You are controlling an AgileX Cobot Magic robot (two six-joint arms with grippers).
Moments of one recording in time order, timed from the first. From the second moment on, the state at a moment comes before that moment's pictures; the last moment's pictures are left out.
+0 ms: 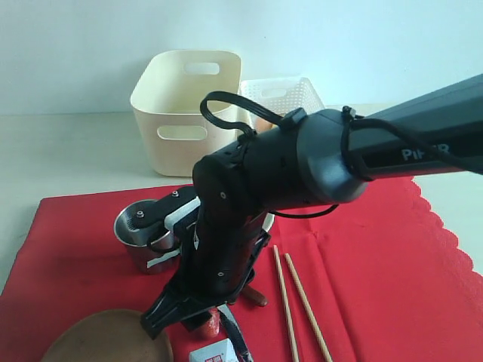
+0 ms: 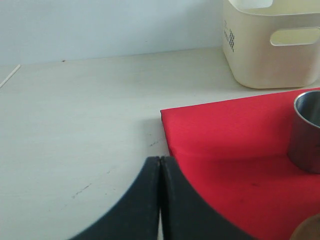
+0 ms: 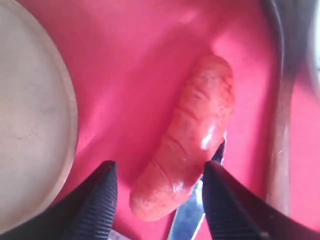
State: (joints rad) left arm 0.04 0.01 0.00 -0.17 0.37 0.26; right arm 0.91 2.00 -1.24 0.14 0.69 0.04
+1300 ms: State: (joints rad) left arm 0.04 0.01 0.00 -0.17 0.37 0.26; right arm 0.91 2.05 -1.24 0.13 0.58 0.04
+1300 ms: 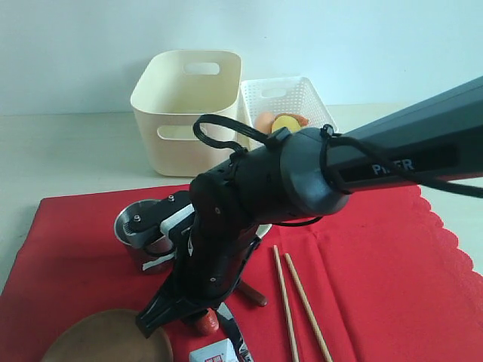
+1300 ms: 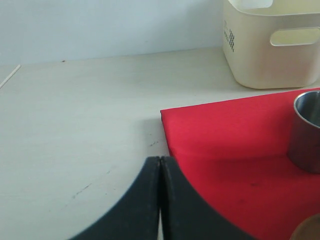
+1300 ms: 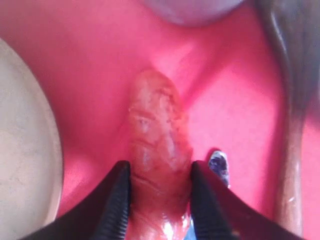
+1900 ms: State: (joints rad) left arm 0.04 0.01 0.00 -0.17 0.37 0.26; right arm 0.91 1.99 -1.24 0.13 0.58 0.04
